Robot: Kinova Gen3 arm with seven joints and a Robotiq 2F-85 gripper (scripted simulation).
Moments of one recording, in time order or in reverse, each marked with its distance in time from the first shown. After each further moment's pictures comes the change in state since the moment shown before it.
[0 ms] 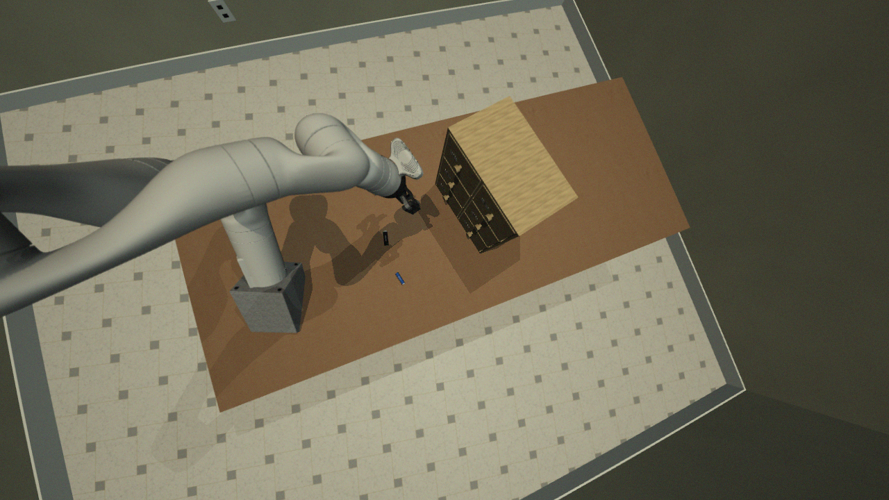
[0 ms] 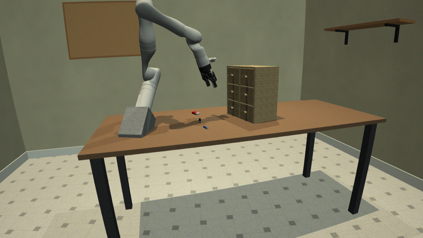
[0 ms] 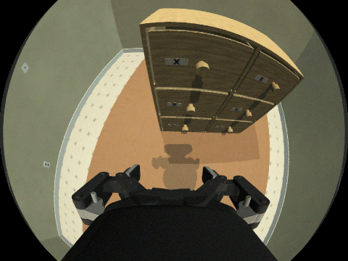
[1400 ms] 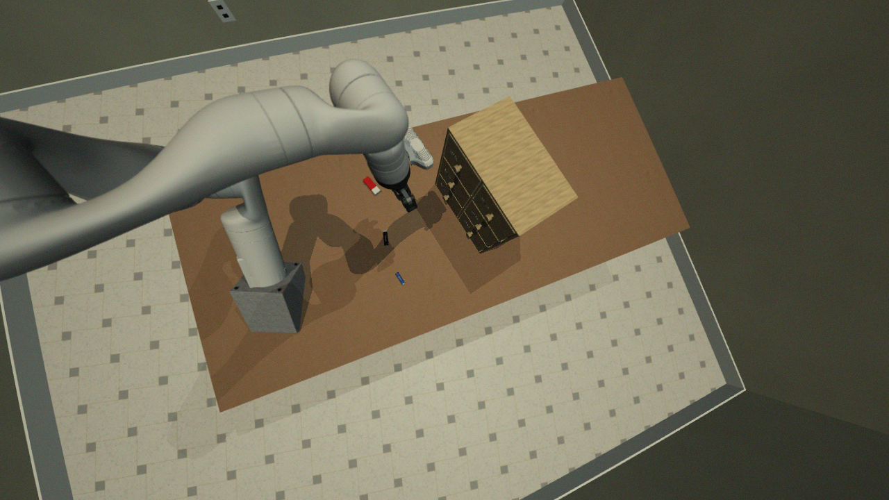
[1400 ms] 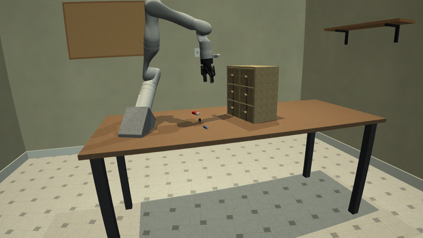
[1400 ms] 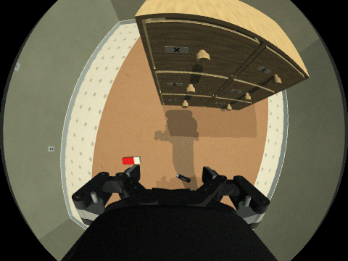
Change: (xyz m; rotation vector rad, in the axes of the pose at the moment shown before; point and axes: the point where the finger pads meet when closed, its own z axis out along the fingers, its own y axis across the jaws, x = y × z) arm -0.011 0.000 -0.036 -0.001 -0.298 0.003
